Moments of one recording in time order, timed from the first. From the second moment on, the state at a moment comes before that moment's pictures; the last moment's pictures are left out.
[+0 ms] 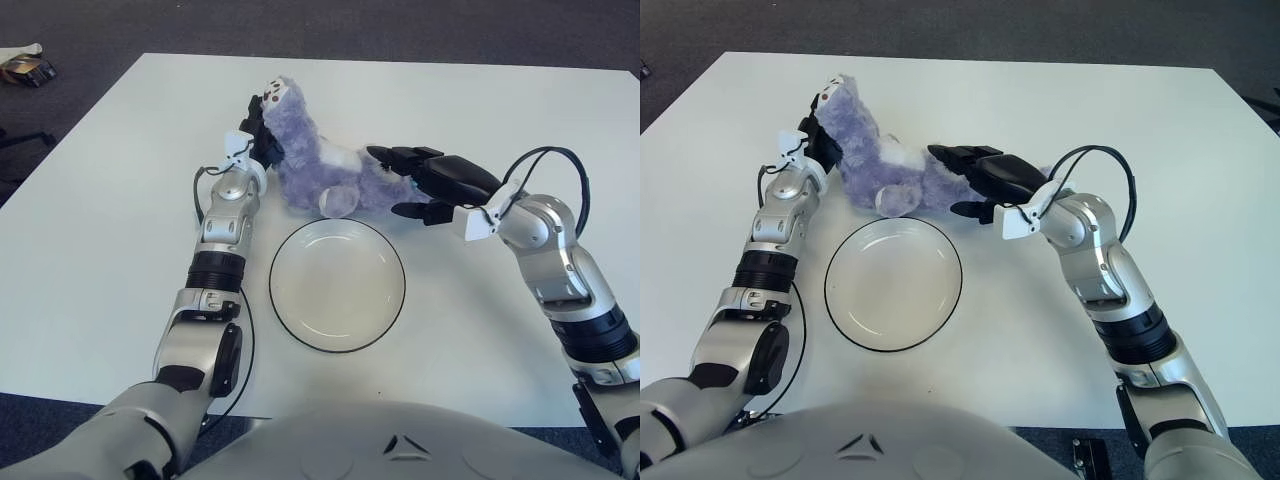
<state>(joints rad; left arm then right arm) -0.55 0.08 0.07 0.34 -0.07 0.08 -0.05 -0.29 -0.57 0.22 -0.41 -0.48 0.05 0.64</state>
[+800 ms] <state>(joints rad) -0.56 0.09 0.08 0.33 -0.06 0.13 -0.04 -0.20 -0.62 0.18 -0.58 -0.43 0.19 0.73</state>
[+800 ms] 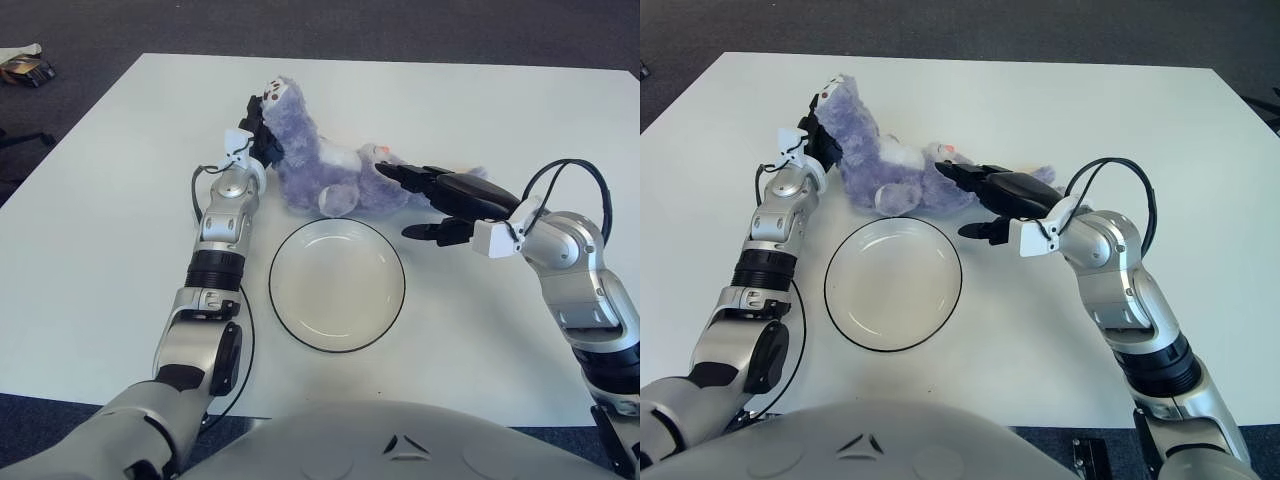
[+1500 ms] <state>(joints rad) -0.56 0.09 0.08 0.33 -0.07 0.13 -0.04 -0.13 -0.61 0.22 -0.55 -0.61 0.09 0.58</state>
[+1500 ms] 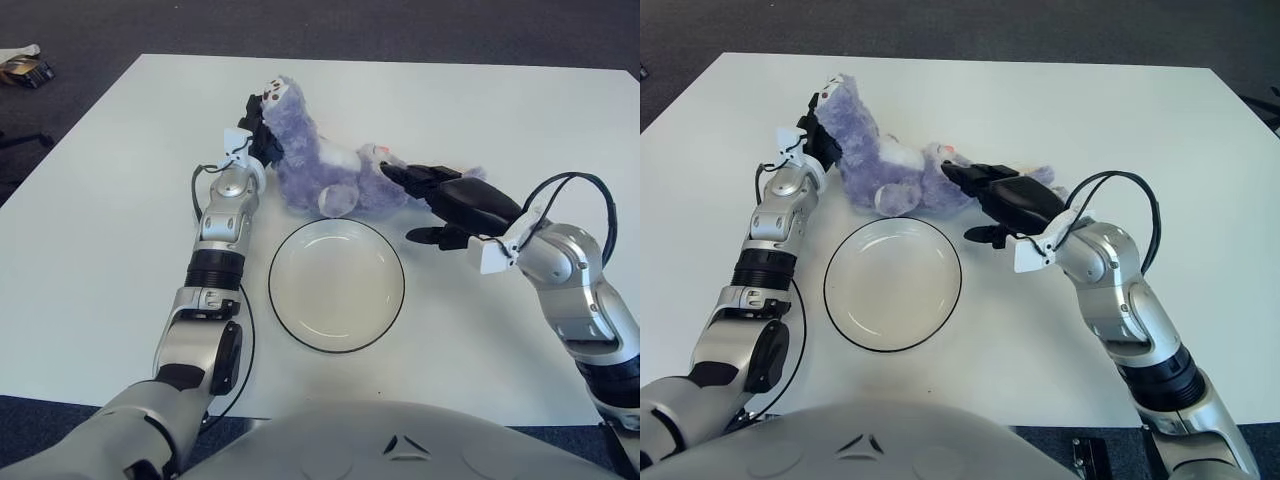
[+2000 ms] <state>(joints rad) -0.56 0.07 0.10 0.32 -0.11 0.13 -0.05 -0.04 -0.55 0.27 -0.40 -0.86 -0.08 0.20</state>
